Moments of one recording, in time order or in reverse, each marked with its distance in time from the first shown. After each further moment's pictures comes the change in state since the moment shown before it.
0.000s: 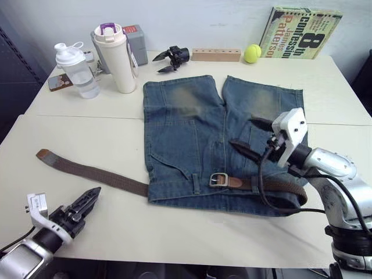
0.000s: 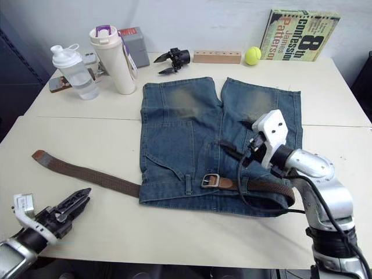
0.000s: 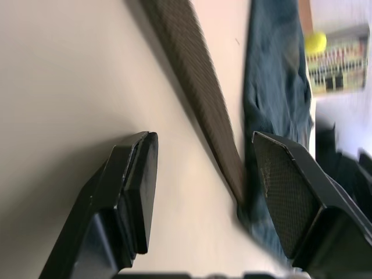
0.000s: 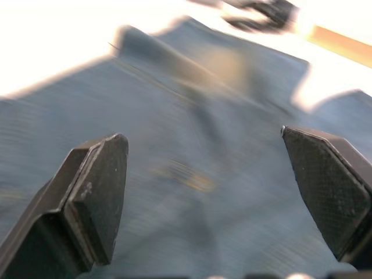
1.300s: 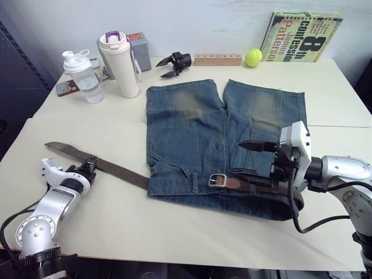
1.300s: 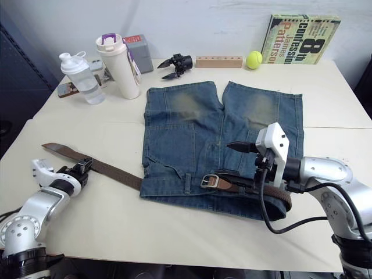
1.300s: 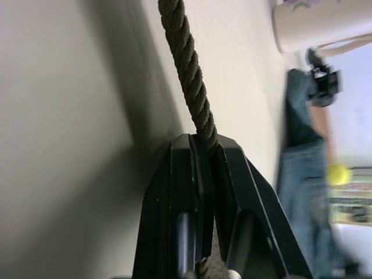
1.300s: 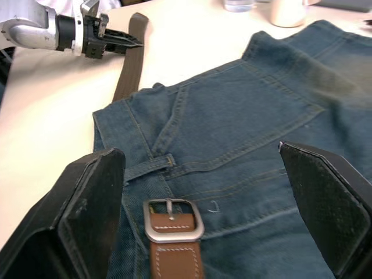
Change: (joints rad) left arm -0.564 -0.035 -0.200 0.285 0.497 -0.208 0.196; right arm 0.062 -0.181 -0.003 -0.027 0.167 0.056 0.153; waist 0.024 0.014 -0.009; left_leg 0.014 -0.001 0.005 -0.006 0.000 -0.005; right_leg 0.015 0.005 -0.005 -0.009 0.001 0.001
